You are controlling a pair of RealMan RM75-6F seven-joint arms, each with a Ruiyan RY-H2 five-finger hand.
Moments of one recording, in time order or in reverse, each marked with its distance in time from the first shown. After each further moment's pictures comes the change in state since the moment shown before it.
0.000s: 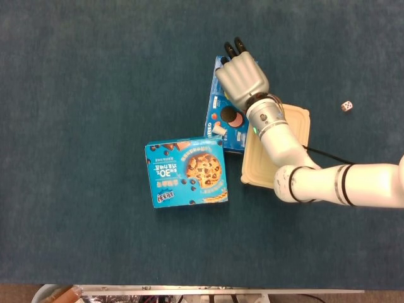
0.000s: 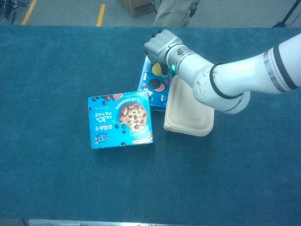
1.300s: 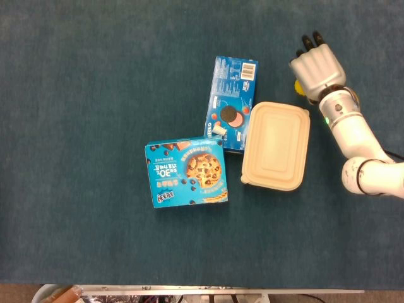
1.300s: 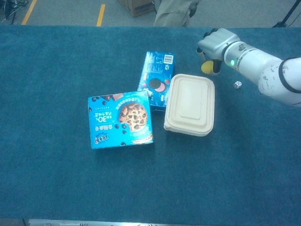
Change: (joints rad) left arm -0.014 -0.014 0.012 -0.024 0.020 -0.024 0.024; right arm -0.202 0.207 -0.146 -0.041 -0.112 -0.063 0.145
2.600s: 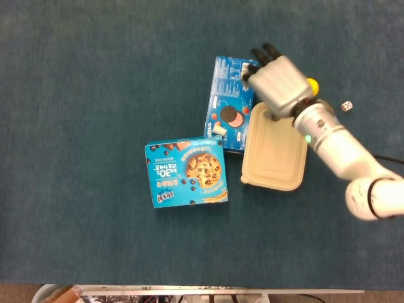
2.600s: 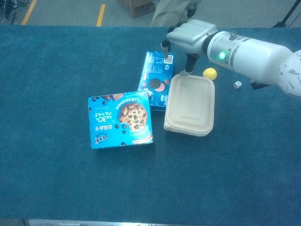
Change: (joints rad) left arm 0.018 0.022 0.004 -0.019 0.005 0.037 0.008; right arm 0.025 0.176 0.110 -0.406 -0.175 0.021 0.109
